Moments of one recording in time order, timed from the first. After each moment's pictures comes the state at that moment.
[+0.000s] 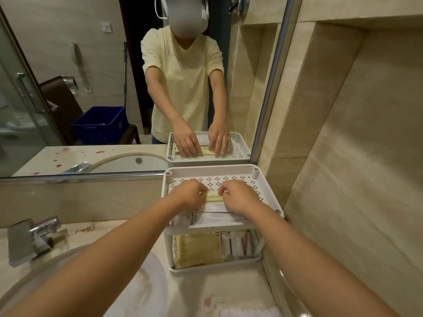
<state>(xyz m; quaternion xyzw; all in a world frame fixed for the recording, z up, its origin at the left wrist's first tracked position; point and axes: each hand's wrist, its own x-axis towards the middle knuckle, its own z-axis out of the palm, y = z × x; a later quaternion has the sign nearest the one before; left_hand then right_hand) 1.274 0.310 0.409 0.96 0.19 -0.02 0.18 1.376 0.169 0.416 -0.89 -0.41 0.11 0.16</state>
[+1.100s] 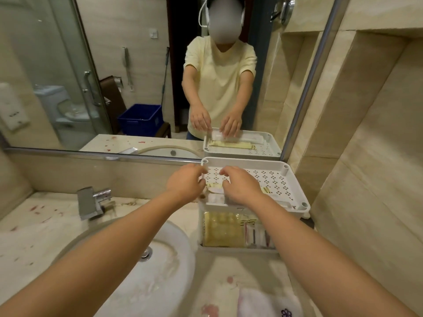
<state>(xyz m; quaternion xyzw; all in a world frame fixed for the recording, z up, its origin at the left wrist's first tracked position) 1.159 0.313 0.432 0.93 0.30 0.17 0.13 1.289 0.198 0.439 -0.85 -0.49 0.05 0.18</state>
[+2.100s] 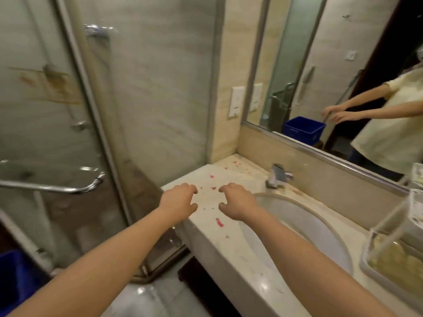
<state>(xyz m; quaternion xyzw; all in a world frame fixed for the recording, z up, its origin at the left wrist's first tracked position) 0.602 0.237 0.391 0.74 0.66 0.08 0.07 0.792 0.254 0.407 -0.59 -0.80 0.09 0.01</state>
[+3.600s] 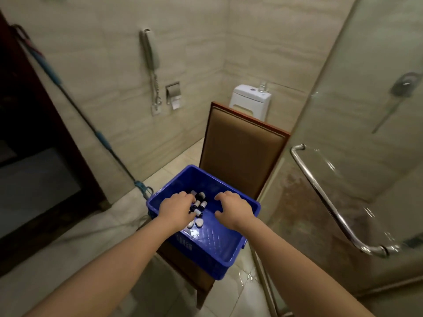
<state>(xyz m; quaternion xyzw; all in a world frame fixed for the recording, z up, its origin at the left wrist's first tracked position) 0.180 -0.094 0.303 0.16 0.98 0.09 0.08 0.203 0.091 0.325 0.05 -0.99 0.12 -0.12</state>
